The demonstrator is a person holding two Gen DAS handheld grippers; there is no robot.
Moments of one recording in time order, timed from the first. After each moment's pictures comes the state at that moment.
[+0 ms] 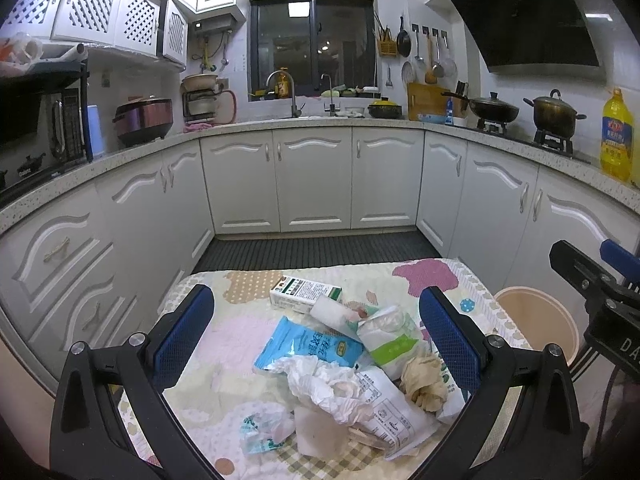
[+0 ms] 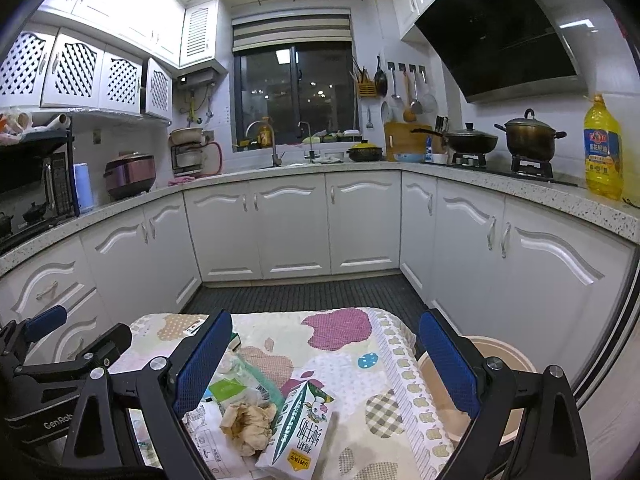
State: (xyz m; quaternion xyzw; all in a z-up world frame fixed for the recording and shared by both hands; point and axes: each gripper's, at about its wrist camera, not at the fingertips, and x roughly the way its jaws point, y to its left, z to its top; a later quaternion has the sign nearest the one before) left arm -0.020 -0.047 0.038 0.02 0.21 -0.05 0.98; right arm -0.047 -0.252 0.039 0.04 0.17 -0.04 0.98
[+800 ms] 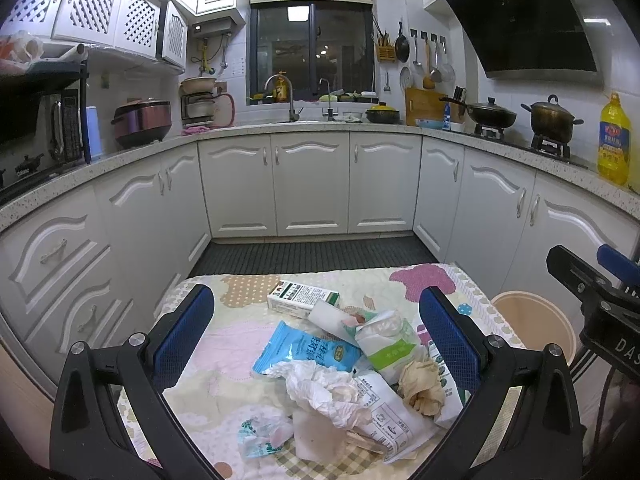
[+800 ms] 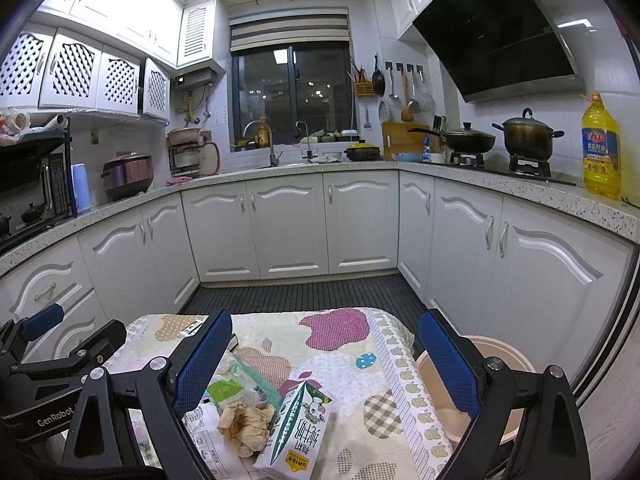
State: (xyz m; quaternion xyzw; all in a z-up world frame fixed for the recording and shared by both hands) left arm -0.021 -0.049 0.038 0.02 0.20 -0.06 0.98; right arm -0.045 -0.251 0.039 0.04 0.17 -0.04 0.98
